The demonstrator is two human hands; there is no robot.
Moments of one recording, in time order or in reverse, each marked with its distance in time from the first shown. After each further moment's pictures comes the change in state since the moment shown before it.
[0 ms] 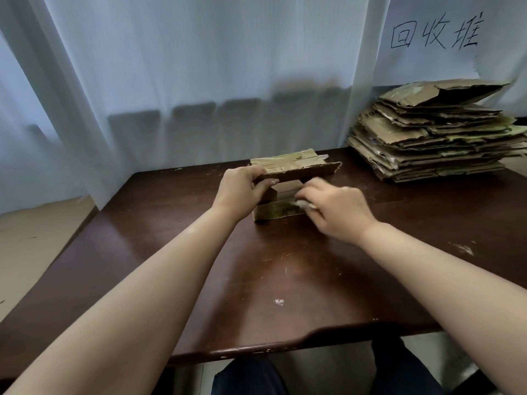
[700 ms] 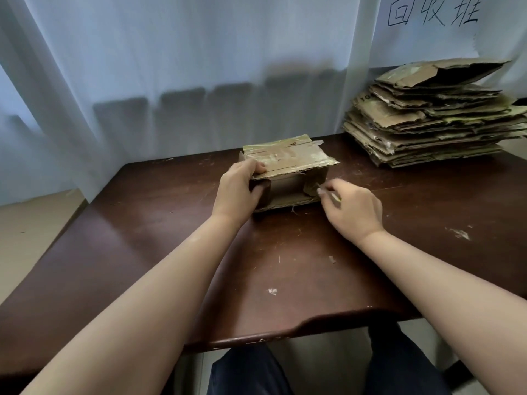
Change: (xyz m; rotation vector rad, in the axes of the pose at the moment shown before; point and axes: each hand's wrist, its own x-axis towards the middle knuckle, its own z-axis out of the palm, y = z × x) left_hand -0.018 -0.005 0.029 -0.031 0.100 -0.009; right_hand -0.031 0.009 0.015 0.278 0.071 0.533
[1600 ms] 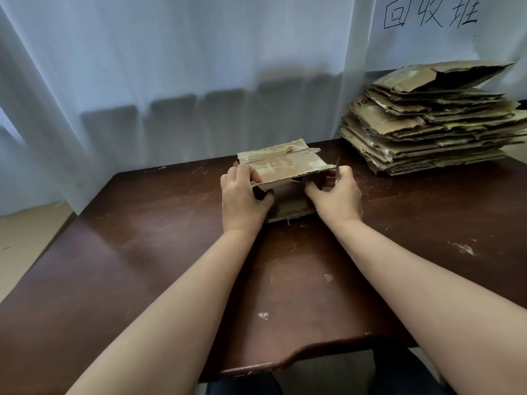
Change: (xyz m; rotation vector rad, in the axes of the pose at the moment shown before) left_hand 0.009 0.012 0.034 0.013 0.178 -0.124; right_hand 0.044 -0.008 0.022 0.445 0.059 0.455
